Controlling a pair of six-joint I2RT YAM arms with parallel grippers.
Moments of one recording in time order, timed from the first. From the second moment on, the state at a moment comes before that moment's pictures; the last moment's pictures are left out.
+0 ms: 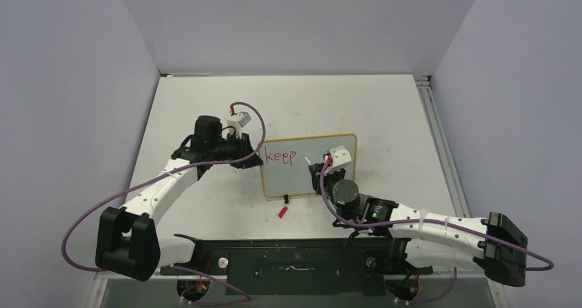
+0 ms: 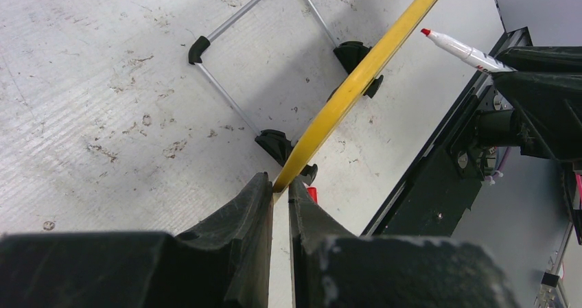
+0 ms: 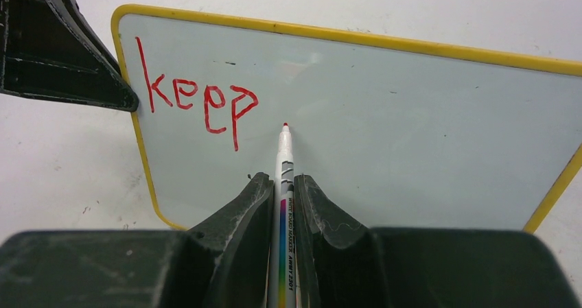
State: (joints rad) left arm -0.29 1.27 0.83 -0.29 0.66 -0.21; right arm 1.14 1.00 0.52 0.26 0.68 0.26
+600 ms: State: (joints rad) left arm -0.29 1.27 0.83 -0.29 0.66 -0.21; right arm 1.13 1.05 0.52 0.32 0.69 0.25
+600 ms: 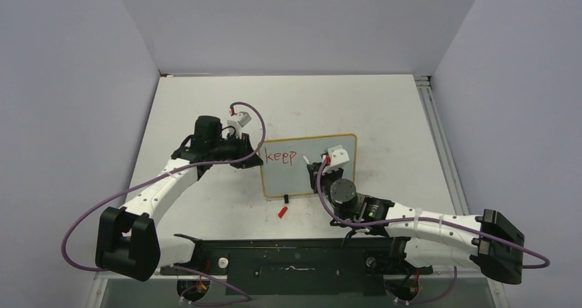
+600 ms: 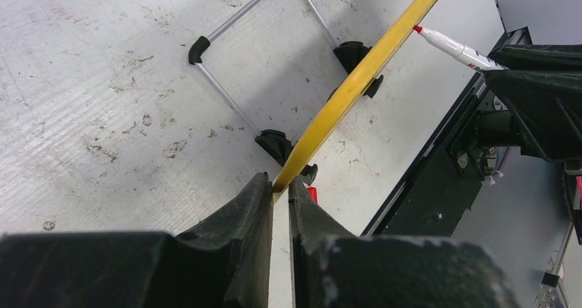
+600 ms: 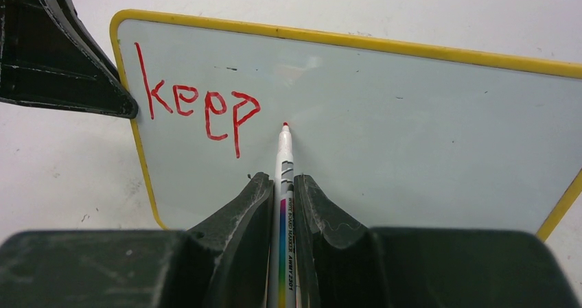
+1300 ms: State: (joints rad) left arm -0.29 1.27 0.83 -0.29 0.65 -0.21; right arm 1.13 1.05 0.47 0.32 0.68 0.33
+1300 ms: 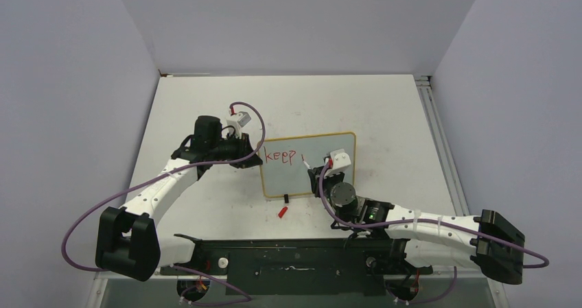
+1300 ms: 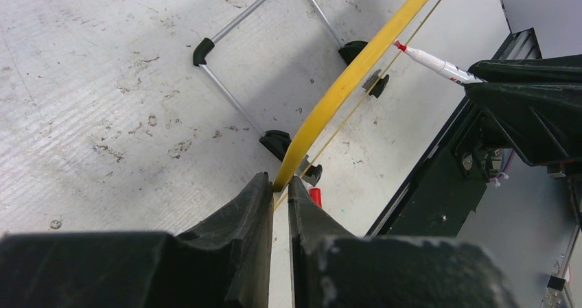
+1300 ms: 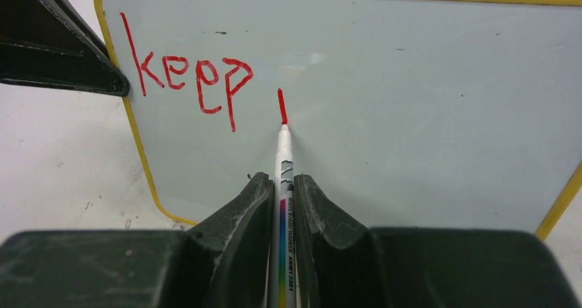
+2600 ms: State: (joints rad) left arm -0.29 1.27 0.83 -0.29 0.65 -0.21; right arm 1.13 1.05 0.47 0.38 0.74 0.28
